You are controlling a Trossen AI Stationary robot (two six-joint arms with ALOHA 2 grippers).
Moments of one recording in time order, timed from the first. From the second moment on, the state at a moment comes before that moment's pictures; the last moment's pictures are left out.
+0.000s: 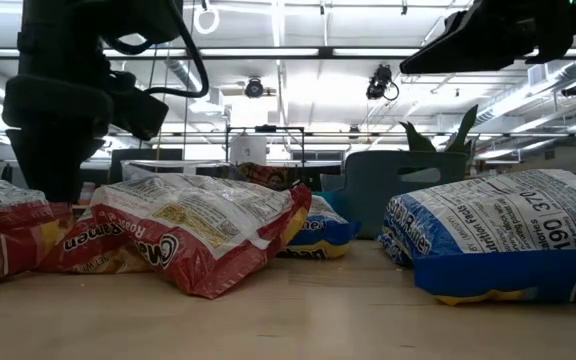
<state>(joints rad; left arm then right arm) -0.37 1.66 0.97 -0.84 -0.05 -1.02 0.50 1.19 0.52 0.27 0.73 -0.19</state>
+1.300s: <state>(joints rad) -0.20 1.41 1.45 -1.05 -0.43 -0.54 0.50 1.19 0.52 0.27 0.68 -0.07</state>
